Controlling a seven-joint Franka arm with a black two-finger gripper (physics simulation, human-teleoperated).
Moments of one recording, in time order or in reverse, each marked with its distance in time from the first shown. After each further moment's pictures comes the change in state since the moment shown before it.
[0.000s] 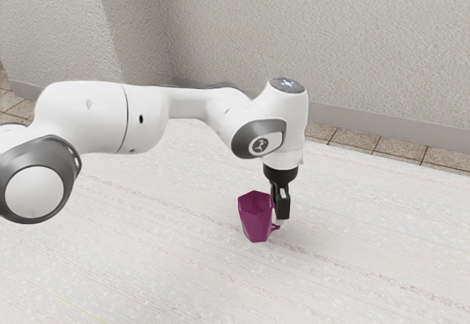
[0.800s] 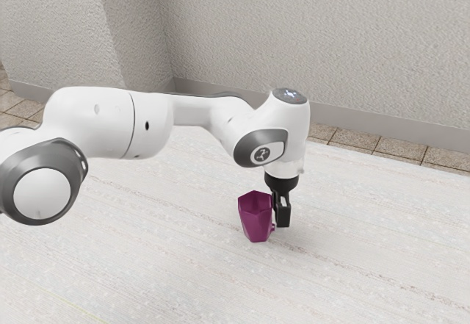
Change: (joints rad) arm 0.000 0.036 -0.002 -0.001 0.018 0.018 -0.002
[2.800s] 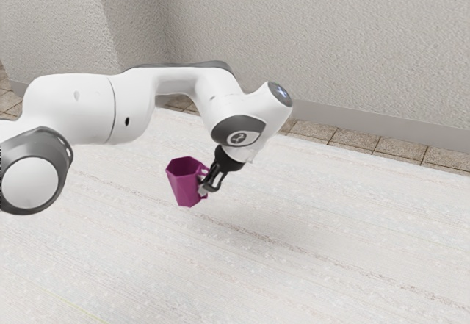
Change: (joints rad) arm 0.072 -0.053 0.010 0.003 0.351 -0.408 0.261
